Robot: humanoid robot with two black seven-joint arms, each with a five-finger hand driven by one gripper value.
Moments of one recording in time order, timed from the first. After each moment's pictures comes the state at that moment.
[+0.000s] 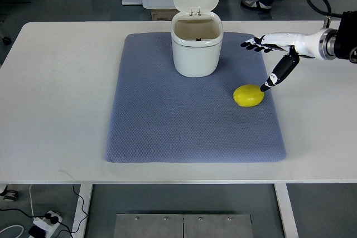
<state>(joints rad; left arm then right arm) -0.02 0.00 -0.10 -0.16 0.00 0.21 -0.11 1.92 -0.48 -0.98 1.36 -0.28 -0.01 0.24</state>
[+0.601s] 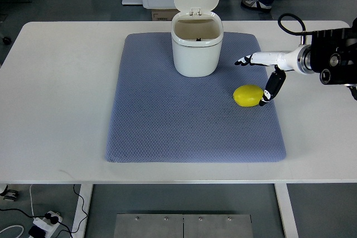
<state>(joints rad) -0.02 0.00 -0.10 -0.16 0.00 0.21 -0.11 1.92 -0.28 -1.13 1.35 -0.28 -0.12 0.22</state>
